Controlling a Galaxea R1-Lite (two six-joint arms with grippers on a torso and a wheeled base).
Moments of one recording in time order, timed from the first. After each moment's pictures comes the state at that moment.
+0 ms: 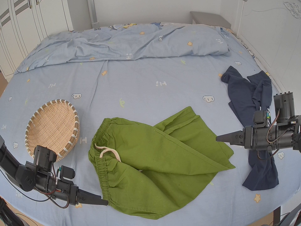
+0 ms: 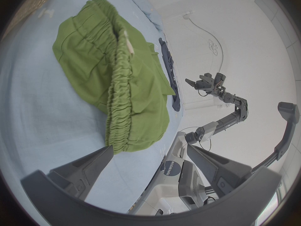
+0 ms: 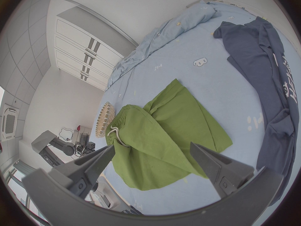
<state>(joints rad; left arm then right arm) -0.07 1.77 -0.34 -0.34 -1.05 0.04 0.28 1.54 -0.73 -0.18 0.48 0.37</state>
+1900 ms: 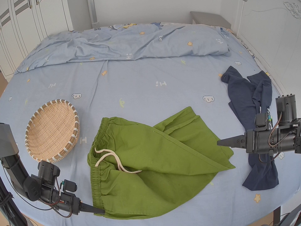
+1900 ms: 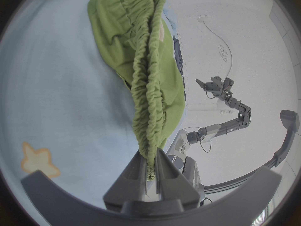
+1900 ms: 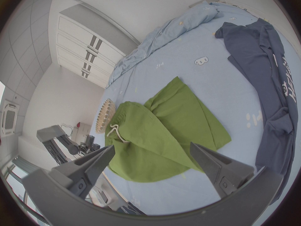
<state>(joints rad) -0.04 1.95 -0.19 -0.54 -1.06 0.03 0.29 1.51 -0.70 -0.18 0.48 0.35</state>
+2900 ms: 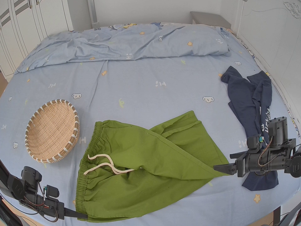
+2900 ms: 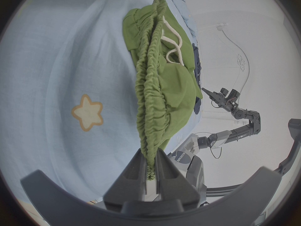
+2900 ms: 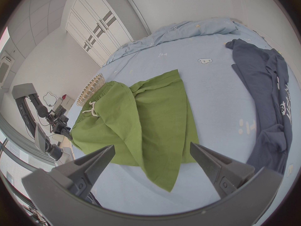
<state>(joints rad) 0.20 1.75 -0.13 -0.19 -0.93 0.19 0.32 1.59 -0.48 -0.42 0.34 0.03</state>
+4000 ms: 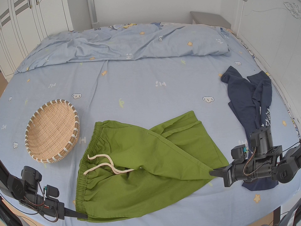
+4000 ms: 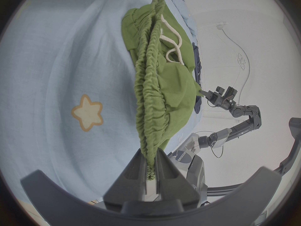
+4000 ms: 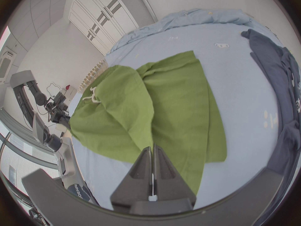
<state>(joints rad) 0.20 1.74 -0.14 -0.18 -0.93 0.19 0.42 1.74 -0.47 -0.49 0.32 0.01</state>
